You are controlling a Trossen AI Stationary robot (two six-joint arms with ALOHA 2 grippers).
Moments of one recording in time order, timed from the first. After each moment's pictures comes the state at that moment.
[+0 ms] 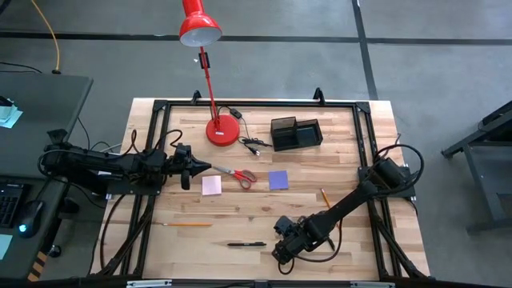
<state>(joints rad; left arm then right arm) 0.09 0.46 0.01 0.28 -0.12 -0.56 0.62 2.01 1.33 -0.53 0.10 1.33</state>
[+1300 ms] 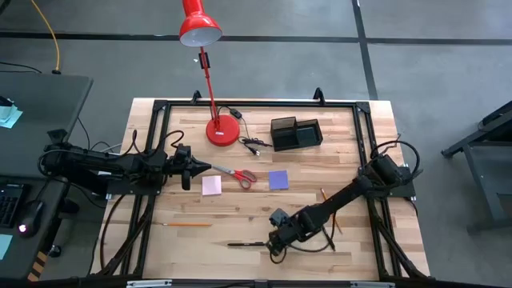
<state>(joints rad) 0.09 0.46 0.01 0.24 -0.13 -0.55 0.54 2.01 1.33 -0.51 0.06 1.33</state>
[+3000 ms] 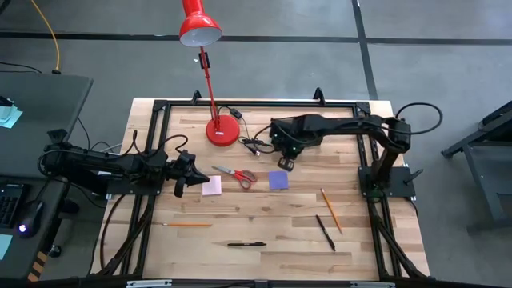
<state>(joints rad) 0.09 0.45 0.01 0.23 0.15 -0.61 -0.24 1.77 1.33 -0.90 -0.04 0.11</state>
